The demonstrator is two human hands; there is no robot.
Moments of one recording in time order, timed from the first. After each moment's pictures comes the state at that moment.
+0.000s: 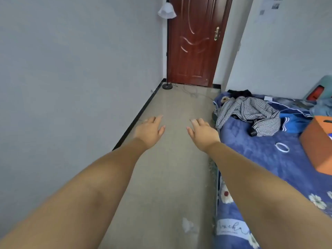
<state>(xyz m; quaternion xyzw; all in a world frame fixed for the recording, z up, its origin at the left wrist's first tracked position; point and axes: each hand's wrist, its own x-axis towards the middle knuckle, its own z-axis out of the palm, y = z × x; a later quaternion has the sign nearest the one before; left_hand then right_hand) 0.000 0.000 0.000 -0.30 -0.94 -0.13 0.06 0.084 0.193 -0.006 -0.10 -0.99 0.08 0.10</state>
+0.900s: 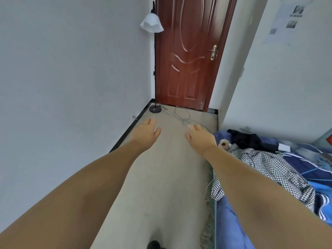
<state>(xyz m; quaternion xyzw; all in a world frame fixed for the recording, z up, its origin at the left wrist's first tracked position) -0.499 0.382 -0.010 -0.28 -0.94 -0.17 0.08 -0.413 0.579 -0.007 -0.10 -0.99 0.06 0.05</state>
